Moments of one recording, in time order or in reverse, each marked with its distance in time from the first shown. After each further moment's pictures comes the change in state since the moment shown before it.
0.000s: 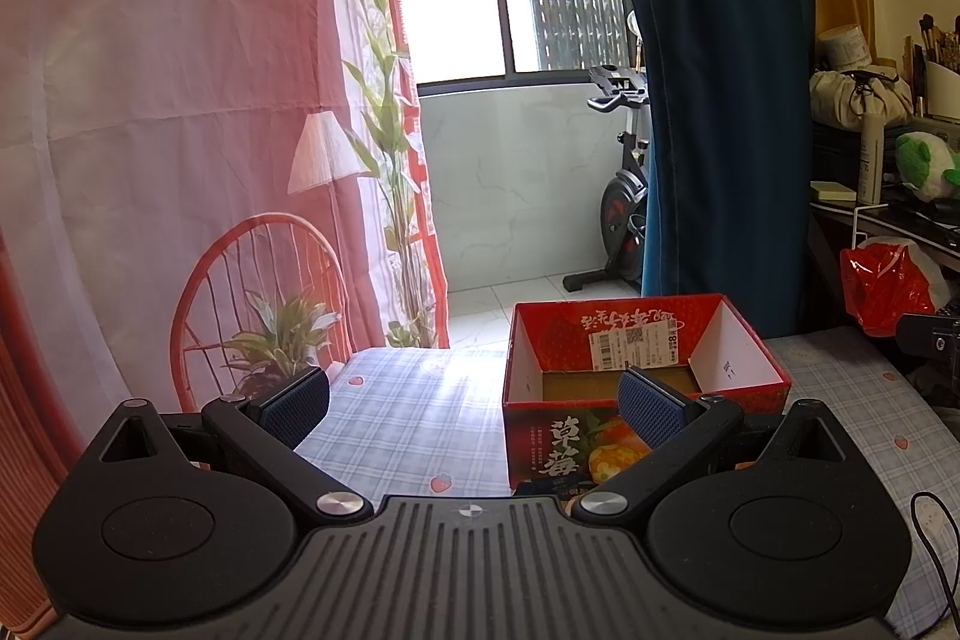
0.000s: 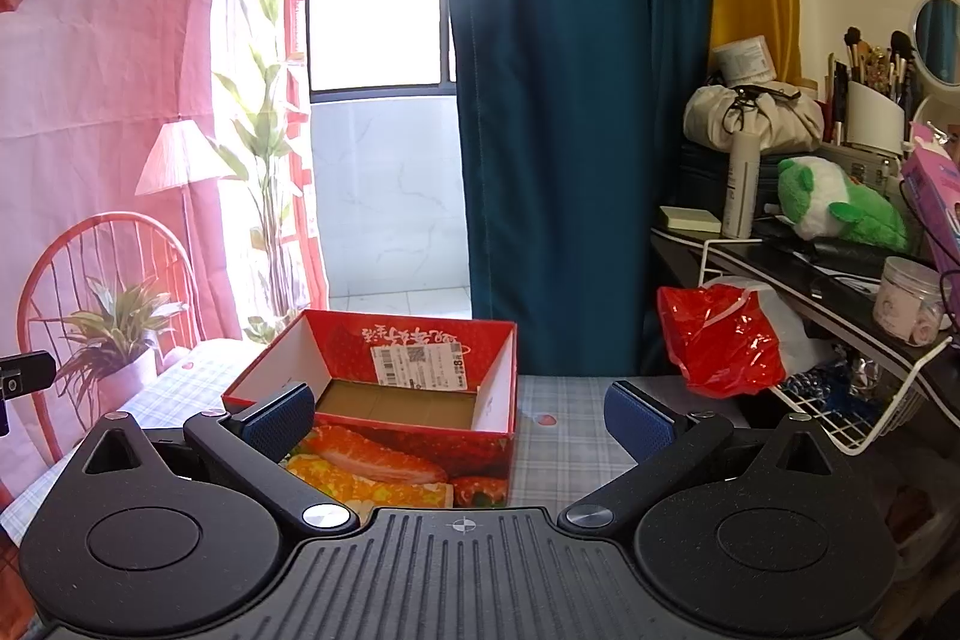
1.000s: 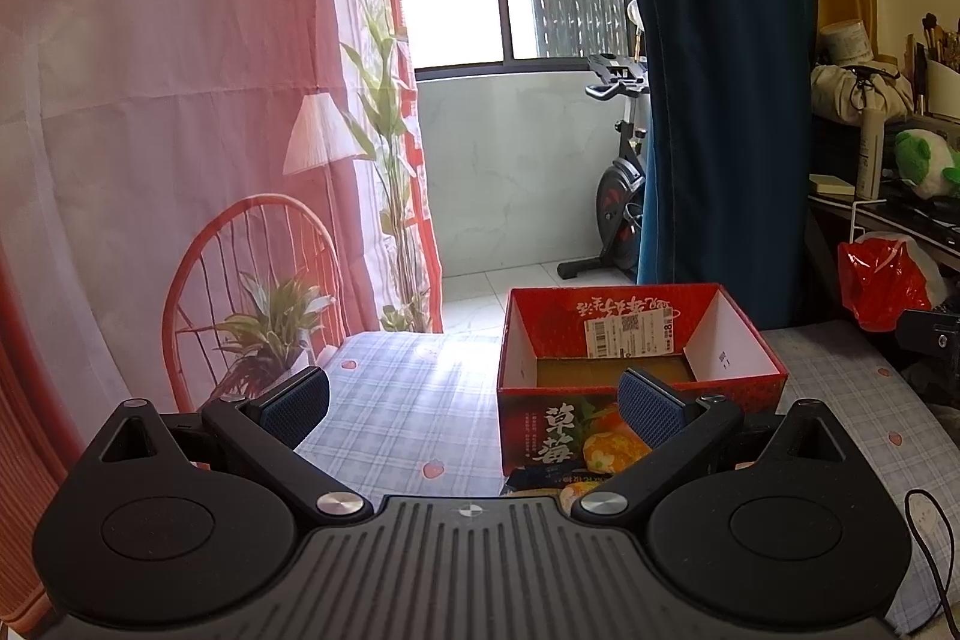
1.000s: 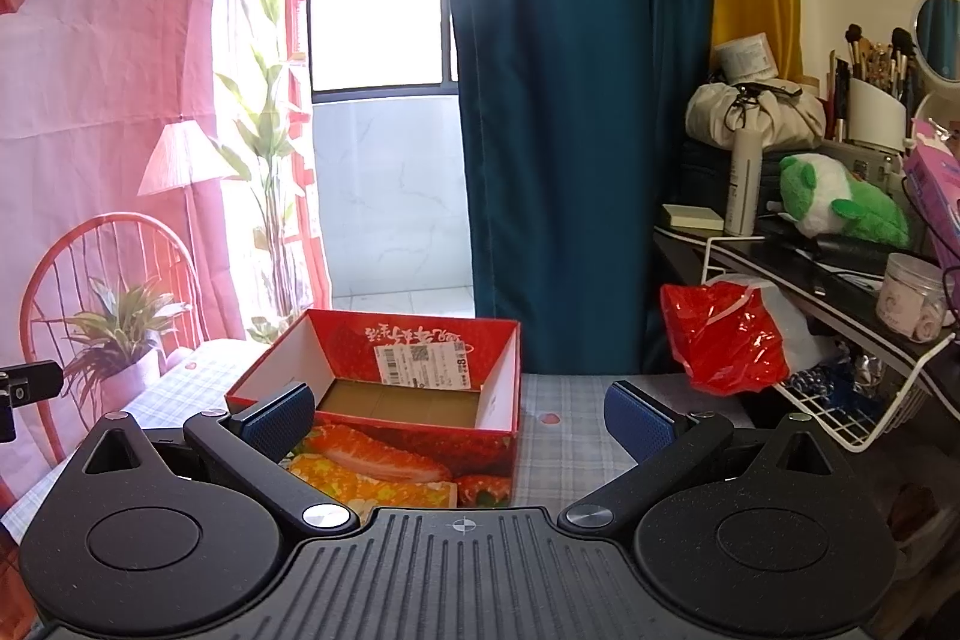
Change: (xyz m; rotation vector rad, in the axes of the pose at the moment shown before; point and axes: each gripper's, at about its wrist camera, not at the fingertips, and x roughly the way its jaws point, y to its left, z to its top) left arm 0.007 0.004 0.002 -0.017 0.034 -0.017; right arm 0.000 0.000 -0.002 0.004 0.001 -0.002
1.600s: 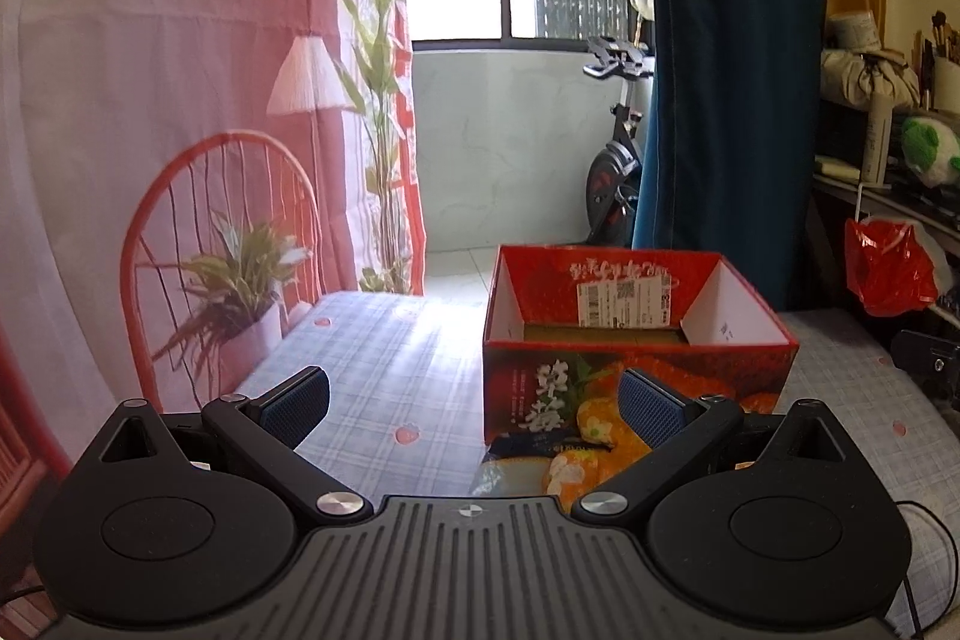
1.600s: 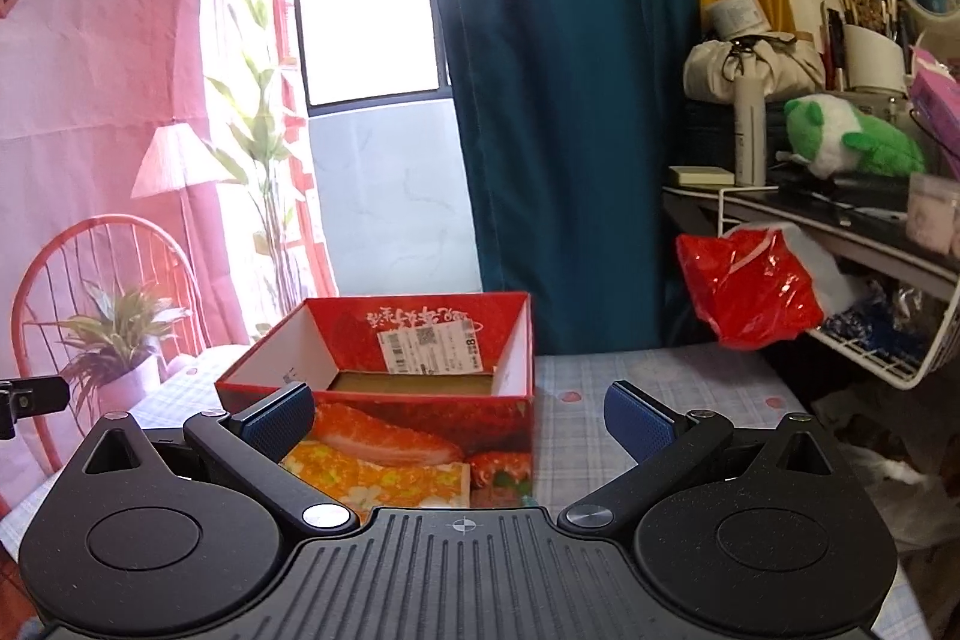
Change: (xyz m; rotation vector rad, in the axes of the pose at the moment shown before) left arm 0.054 0.007 -0.041 -0.047 0.038 -0.045; right arm 0.043 -0.011 -0.061 0.071 -0.034 0.038
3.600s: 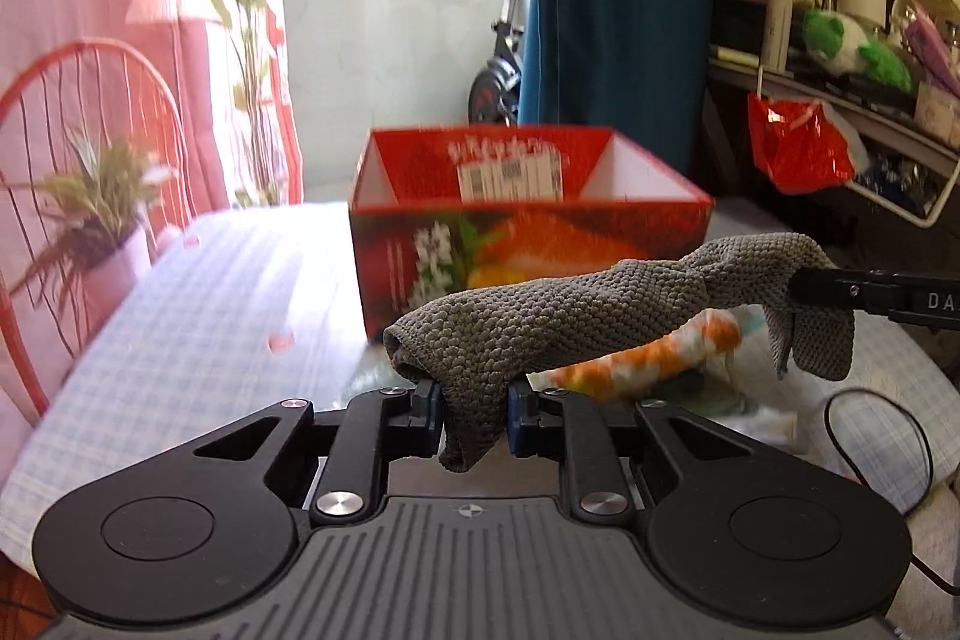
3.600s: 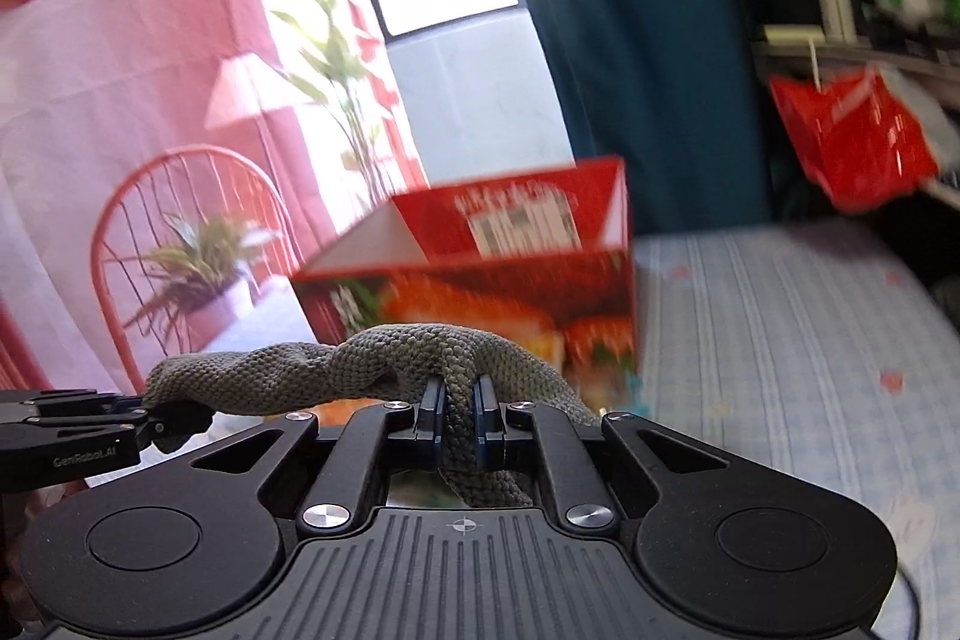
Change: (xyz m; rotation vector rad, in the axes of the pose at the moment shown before) left arm 0.045 -0.019 -0.059 0.075 0.106 -0.240; right arm 0.032 -0.015 -0.050 0.072 0.158 0.245
